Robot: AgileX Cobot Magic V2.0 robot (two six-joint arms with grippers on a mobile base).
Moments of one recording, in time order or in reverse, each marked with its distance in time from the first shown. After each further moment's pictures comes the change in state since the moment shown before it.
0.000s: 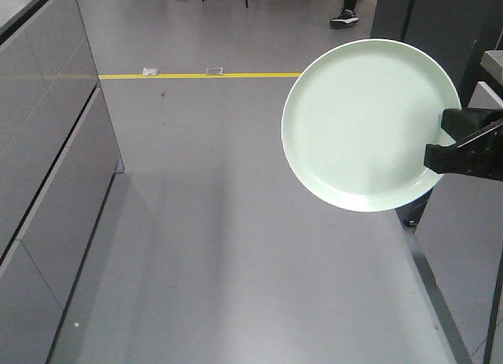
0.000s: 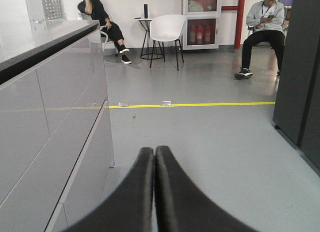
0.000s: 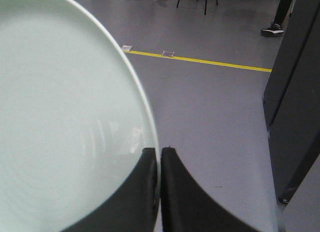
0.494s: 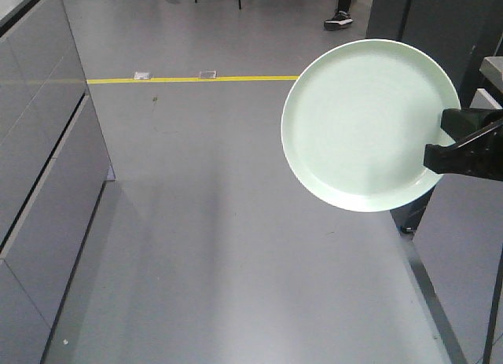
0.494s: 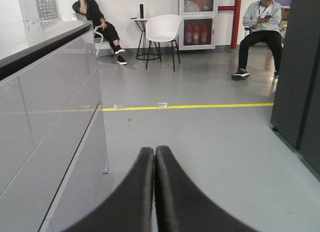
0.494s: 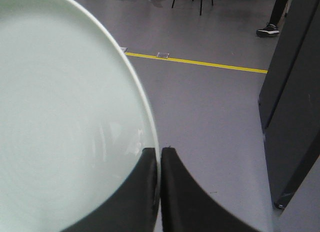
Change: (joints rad) left arm 0.000 0.000 0.000 0.000 0.000 0.000; right arm 0.000 0.000 0.000 0.000 0.000 0.000
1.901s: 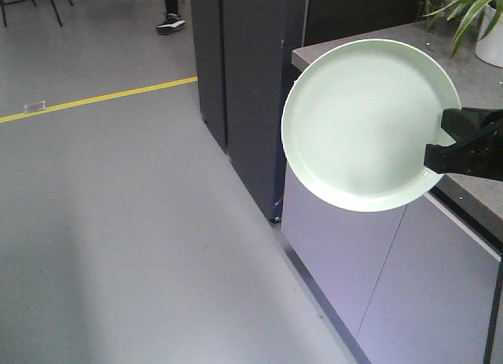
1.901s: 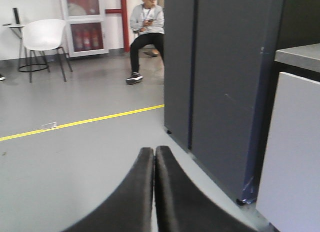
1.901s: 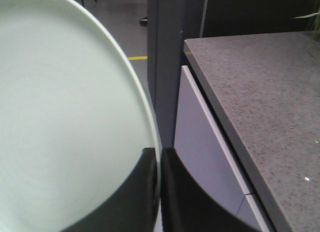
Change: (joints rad) left arm 0.000 0.000 0.000 0.000 0.000 0.000; right arm 0.000 0.000 0.000 0.000 0.000 0.000
